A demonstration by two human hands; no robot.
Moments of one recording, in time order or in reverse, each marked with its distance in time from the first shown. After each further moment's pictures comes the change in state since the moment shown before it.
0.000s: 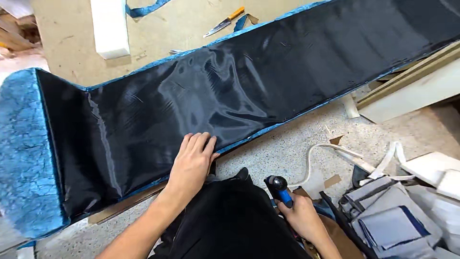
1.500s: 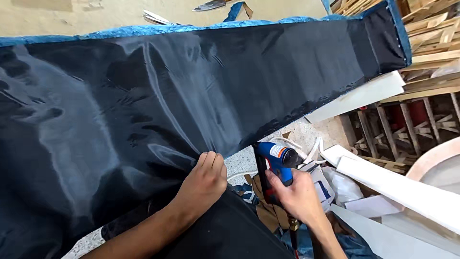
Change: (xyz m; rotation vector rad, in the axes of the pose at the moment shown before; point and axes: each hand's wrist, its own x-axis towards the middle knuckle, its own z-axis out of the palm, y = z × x) left_hand -0.019 -0.020 0.029 -0.193 0.063 0.271; right_hand 0.000 -0.157 -0.050 -0.001 0.321 -0.115
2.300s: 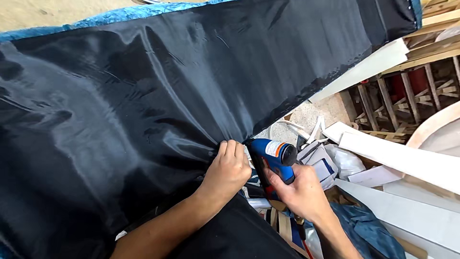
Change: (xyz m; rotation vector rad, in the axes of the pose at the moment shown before) left_hand 0.003 0.001 -0.001 0.042 -0.003 0.016; right_hand -0.032 -0.047 0.039 0.038 0.033 -0.035
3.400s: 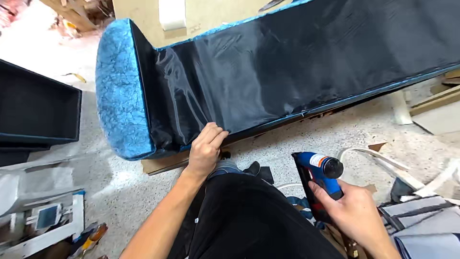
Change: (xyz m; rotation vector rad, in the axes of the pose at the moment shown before) left_hand -0.131 -0.023 -0.025 0.038 0.374 -0.238; right_hand -0.067 0.116 0.011 -0.037 -0.008 -0.136
